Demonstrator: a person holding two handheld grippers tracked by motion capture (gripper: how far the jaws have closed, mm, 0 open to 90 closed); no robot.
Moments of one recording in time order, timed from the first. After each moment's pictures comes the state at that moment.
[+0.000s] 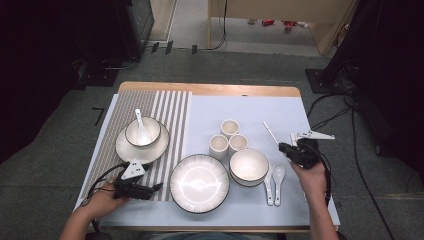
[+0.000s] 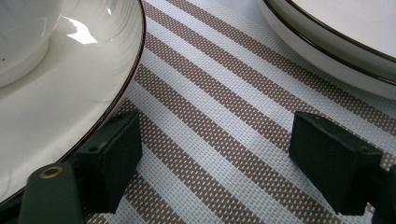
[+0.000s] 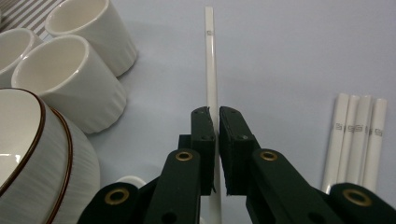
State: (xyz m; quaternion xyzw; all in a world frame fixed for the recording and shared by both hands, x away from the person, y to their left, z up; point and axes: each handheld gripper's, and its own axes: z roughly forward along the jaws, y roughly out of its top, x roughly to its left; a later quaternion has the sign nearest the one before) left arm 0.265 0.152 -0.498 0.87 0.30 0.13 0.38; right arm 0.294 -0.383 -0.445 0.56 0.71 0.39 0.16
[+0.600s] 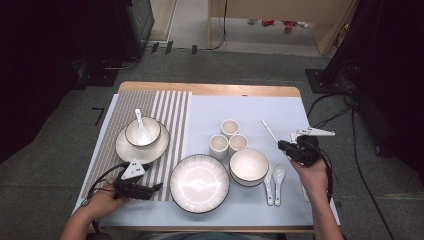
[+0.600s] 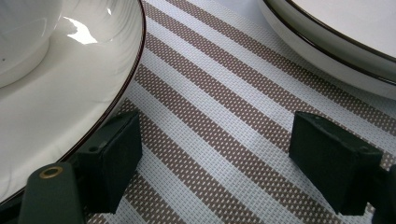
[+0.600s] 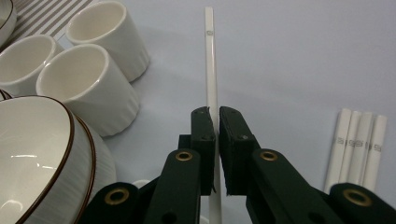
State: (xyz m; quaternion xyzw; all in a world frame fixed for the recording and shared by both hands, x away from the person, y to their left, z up) left arm 0.264 0.152 -0.498 0.87 0.30 0.13 0.38; right arm 0.296 -0.379 -0.429 0.55 0.72 0.38 0.16
